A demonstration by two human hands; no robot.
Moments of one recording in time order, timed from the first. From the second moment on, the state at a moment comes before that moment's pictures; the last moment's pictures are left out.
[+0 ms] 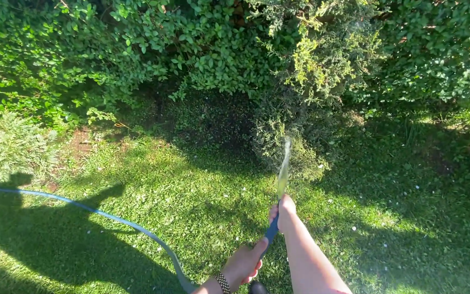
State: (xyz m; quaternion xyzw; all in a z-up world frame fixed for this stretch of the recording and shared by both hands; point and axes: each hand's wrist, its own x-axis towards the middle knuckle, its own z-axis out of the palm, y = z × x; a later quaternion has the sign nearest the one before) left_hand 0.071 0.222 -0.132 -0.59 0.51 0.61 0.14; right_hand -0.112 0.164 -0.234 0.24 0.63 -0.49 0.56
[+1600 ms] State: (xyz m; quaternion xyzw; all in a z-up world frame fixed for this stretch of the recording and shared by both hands) left_hand 0.062 0.235 -0.160 -0.59 0.60 0.53 0.13; right_hand -0.117 0.165 -0.241 0.19 0.62 -0.50 0.58
